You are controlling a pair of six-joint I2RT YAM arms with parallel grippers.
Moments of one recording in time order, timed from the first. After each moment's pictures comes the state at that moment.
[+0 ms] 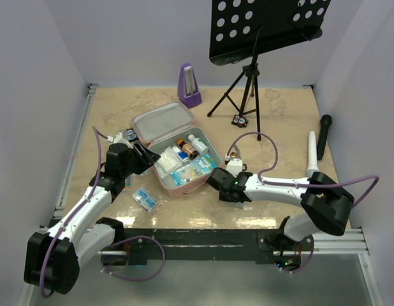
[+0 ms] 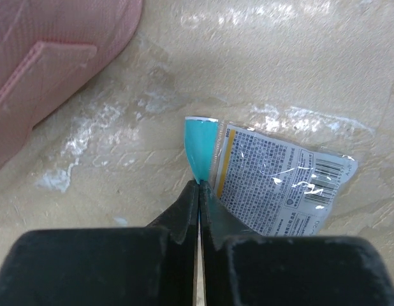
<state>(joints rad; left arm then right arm) -0.24 0.94 0.48 -0.08 0.13 -0.85 1.01 1.47 0.74 -0.53 0.47 1.06</state>
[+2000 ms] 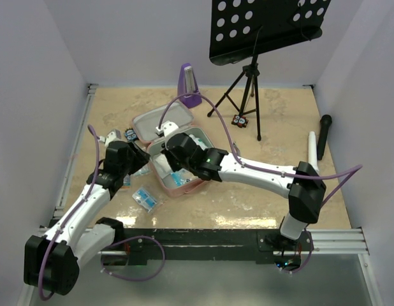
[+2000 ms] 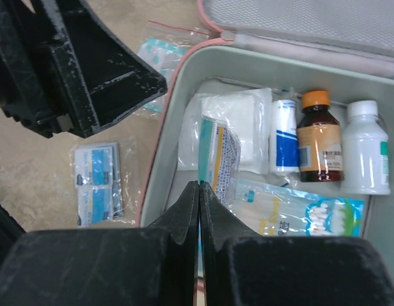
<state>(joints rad) -0.24 0.94 0.56 -0.25 -0.10 -0.83 1.10 1.70 1.39 -0.29 0.33 0.28</state>
